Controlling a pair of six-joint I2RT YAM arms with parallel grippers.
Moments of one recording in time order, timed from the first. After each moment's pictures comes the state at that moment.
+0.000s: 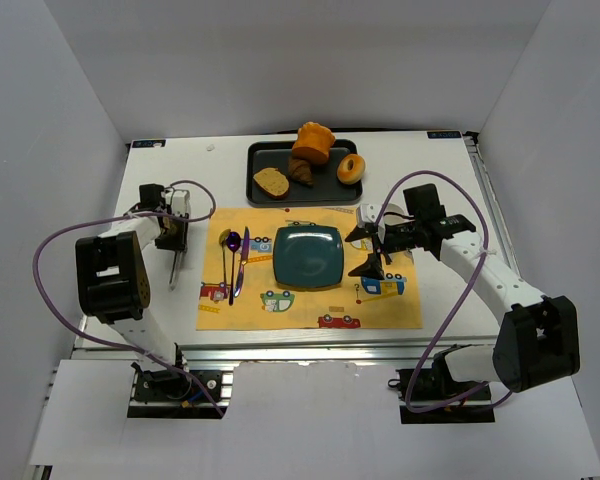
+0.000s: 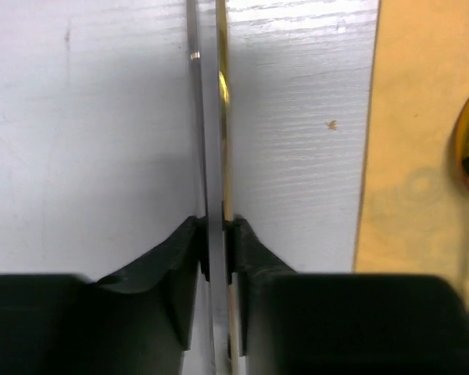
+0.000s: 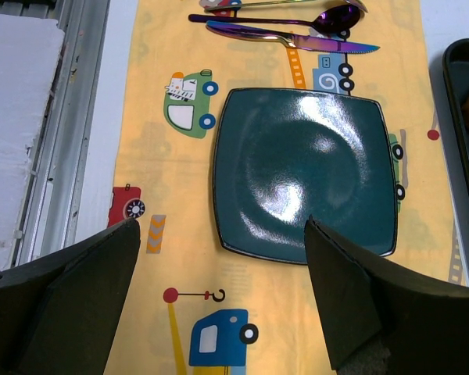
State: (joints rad) left arm 0.15 1.76 1.04 -0.38 0.09 0.23; right arm 0.33 1.32 0.97 -0.57 -1.08 -0.98
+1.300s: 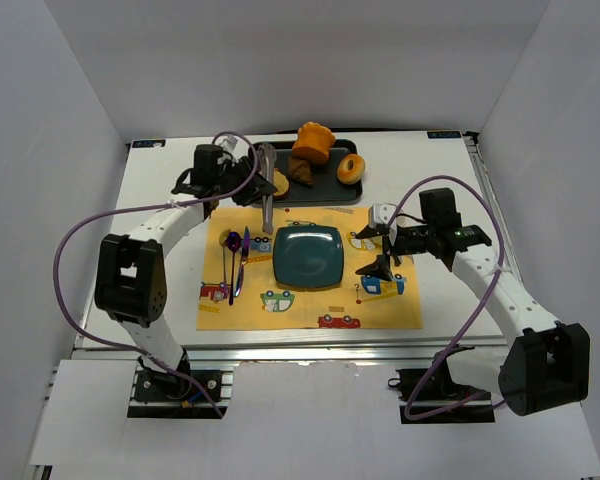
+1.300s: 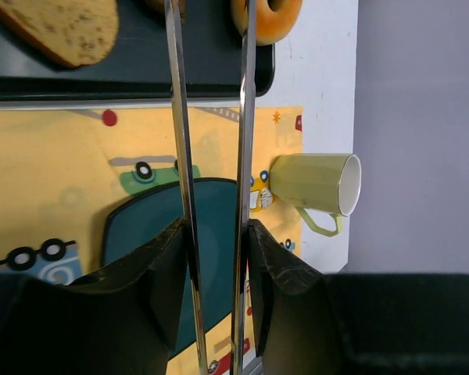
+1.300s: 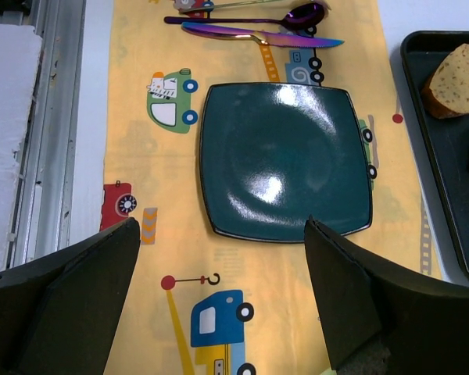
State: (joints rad) left arm -0.23 1.72 1.26 -0.10 0.48 -0.74; right arm 0.28 1.20 0.91 -0.53 -1.07 -0.92
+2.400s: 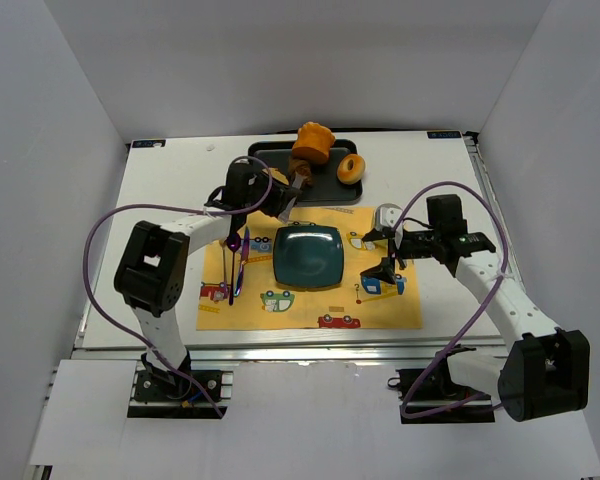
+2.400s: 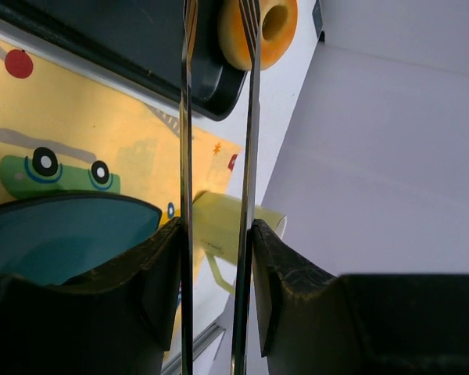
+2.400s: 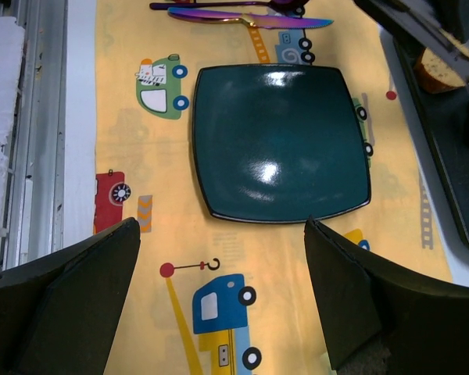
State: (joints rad) left arm -0.39 1.85 1.16 0.20 0.30 -1.32; right arm 0.23 1.17 0.85 -0.50 -1.07 -0.92
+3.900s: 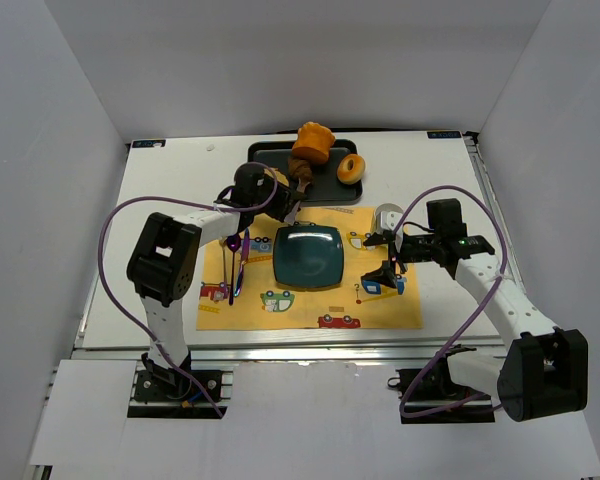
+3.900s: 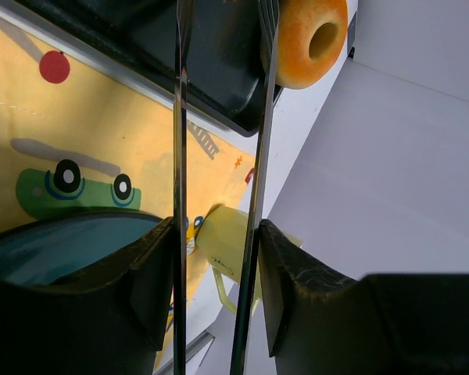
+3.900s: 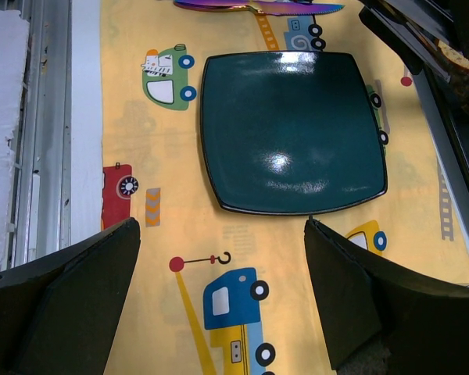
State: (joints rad) left arm -0.41 1.96 1.23 0.15 0.27 -1.40; right arm 0.22 1.17 0.80 -0.50 -1.07 -0.92
